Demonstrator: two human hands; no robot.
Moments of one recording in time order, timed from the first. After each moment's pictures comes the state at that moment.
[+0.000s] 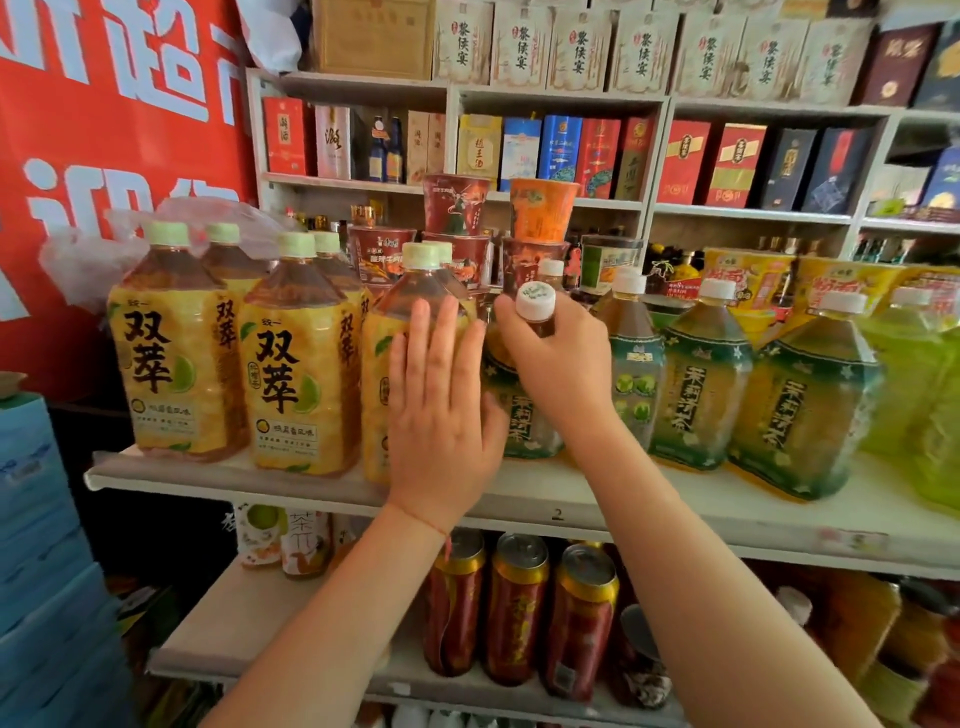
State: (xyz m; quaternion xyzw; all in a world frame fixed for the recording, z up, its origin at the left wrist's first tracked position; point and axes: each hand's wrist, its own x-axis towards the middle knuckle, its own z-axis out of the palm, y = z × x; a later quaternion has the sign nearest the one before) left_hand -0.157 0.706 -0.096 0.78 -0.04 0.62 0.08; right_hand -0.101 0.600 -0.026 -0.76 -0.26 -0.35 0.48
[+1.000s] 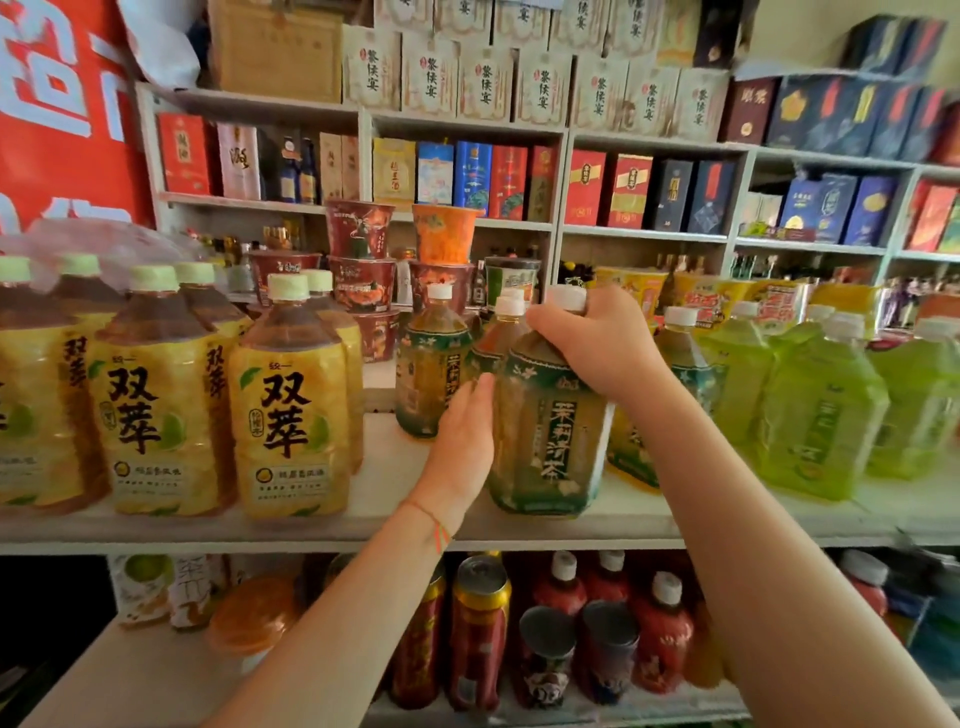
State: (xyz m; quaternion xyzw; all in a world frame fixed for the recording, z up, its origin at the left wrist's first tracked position) left_hand -0.129 0.598 -0.071 0.68 -0.09 0.15 0.71; right_hand -0.100 0.461 0.029 -0.82 -0.20 -0.26 0.46
